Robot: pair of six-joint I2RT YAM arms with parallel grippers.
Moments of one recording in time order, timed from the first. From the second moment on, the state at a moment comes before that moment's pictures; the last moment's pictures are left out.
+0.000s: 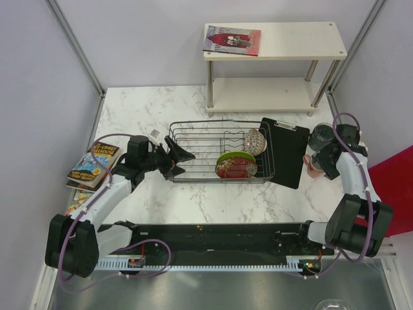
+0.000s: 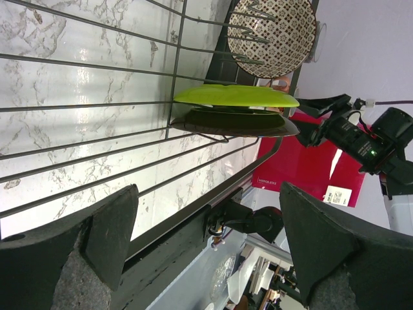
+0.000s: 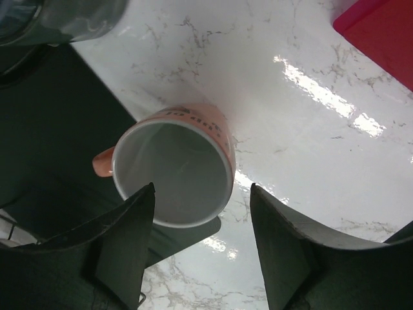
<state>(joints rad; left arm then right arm) -0.27 1.12 0.61 -0.10 0.57 -1.02 -0.33 1.31 0.90 -0.71 0.17 0.71</state>
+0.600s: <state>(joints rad) -0.27 1.13 0.61 -0.09 0.58 -1.02 -0.24 1.16 1.05 -0.78 0.10 0.74</state>
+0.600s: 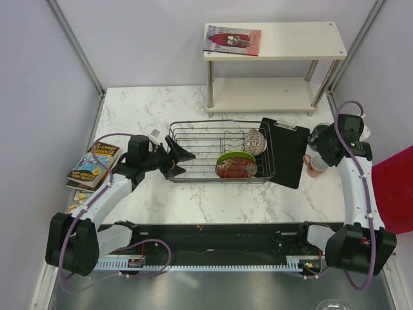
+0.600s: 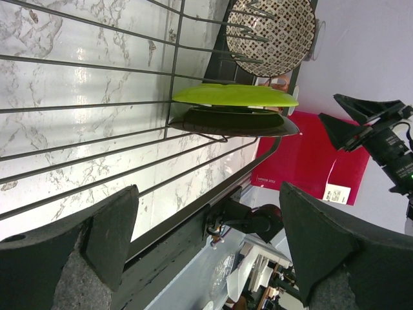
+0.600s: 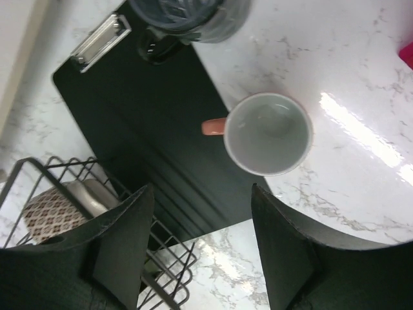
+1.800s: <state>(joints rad) -0.66 1.30 1.04 -0.40 0.12 -0.59 0.48 1.14 0.91 -0.38 0.30 0.39</state>
